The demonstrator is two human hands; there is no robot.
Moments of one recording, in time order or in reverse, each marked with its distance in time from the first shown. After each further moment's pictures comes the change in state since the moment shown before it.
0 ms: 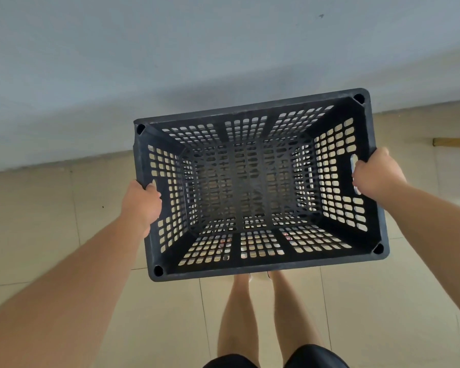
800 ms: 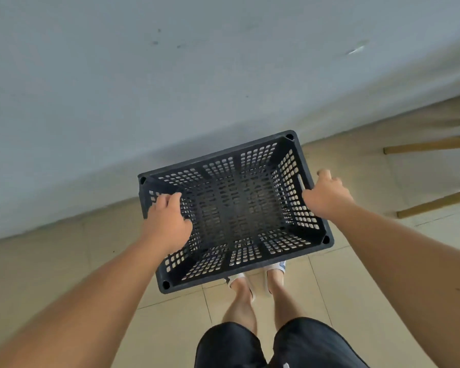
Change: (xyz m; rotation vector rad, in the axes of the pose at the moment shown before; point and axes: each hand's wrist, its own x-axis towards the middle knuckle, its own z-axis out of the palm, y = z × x) left_hand -0.160 0.081 -0.025 0.954 -0.173 0.638; right_hand -0.122 -0.007 -0.095 0.006 -0.176 -0.029
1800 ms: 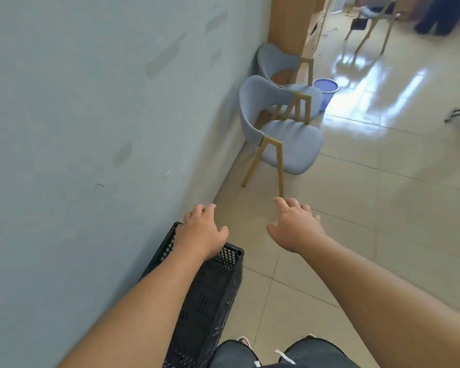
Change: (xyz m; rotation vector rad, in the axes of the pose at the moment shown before) left_hand -0.244 0.224 -0.109 0.506 0.153 0.978; right_hand -0.347 0.124 -0.080 0.204 0.463 0.238
